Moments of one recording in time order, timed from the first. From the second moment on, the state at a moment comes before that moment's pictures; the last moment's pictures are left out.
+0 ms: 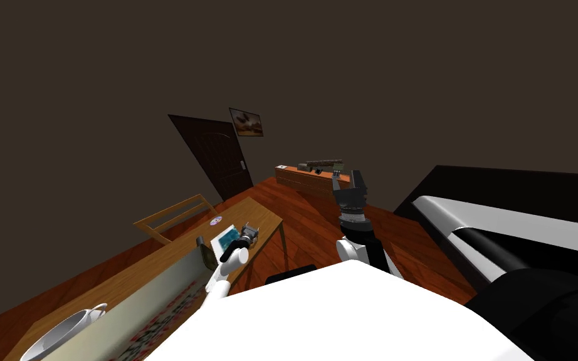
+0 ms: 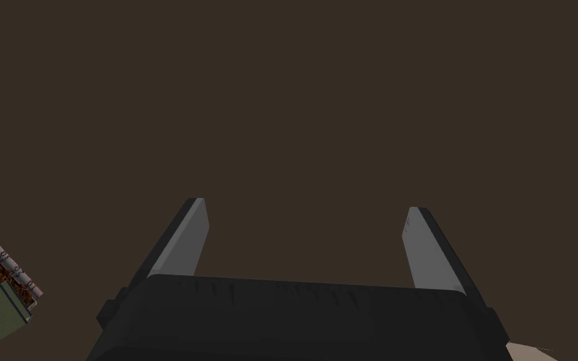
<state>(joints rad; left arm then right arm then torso) -0.01 0.18 -0.04 -1.24 0.58 0.10 0.49 0.52 0.04 0.04 -2.38 0.03 -0.53 -0.10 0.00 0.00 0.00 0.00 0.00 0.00</state>
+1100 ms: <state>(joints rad) -0.12 0.23 -0.04 -0.97 0.73 0.27 0.62 0.52 0.04 0.04 -2.38 0.03 -0.53 -0.10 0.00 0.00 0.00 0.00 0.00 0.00</state>
